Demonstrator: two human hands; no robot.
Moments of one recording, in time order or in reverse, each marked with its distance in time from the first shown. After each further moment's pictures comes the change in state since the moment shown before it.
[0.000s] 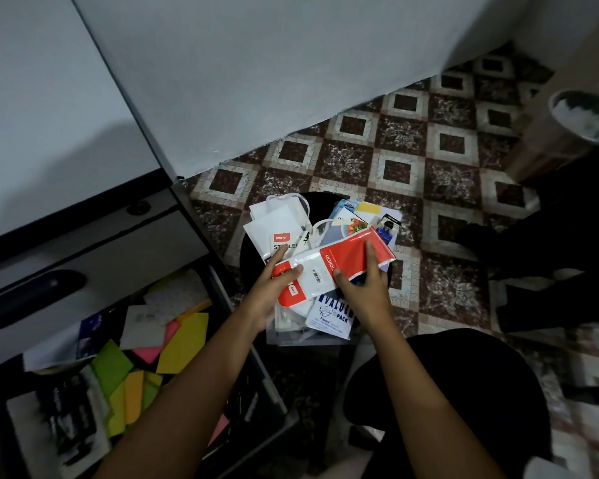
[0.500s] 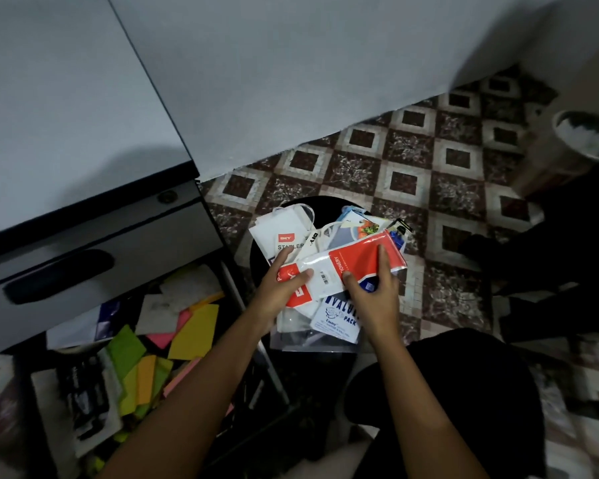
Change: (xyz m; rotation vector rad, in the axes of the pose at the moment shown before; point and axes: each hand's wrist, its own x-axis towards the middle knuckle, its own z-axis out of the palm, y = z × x) left_hand -0.040 0.006 0.007 0.094 0.042 0.146; right_hand -0.035 -0.003 -0.006 0.175 0.141 -0.099
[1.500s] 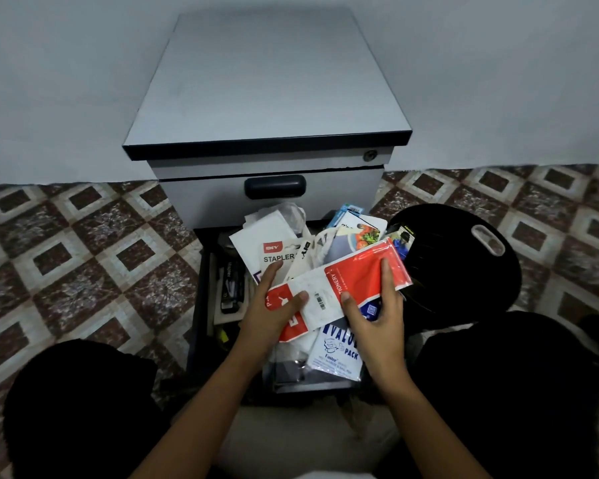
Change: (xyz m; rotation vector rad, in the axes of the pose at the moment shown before) left_hand -0.212 -0.050 -0.146 -0.076 0.469 0.264; right_hand -0.196 -0.032 0.078 0.113 -0.419 -0.395
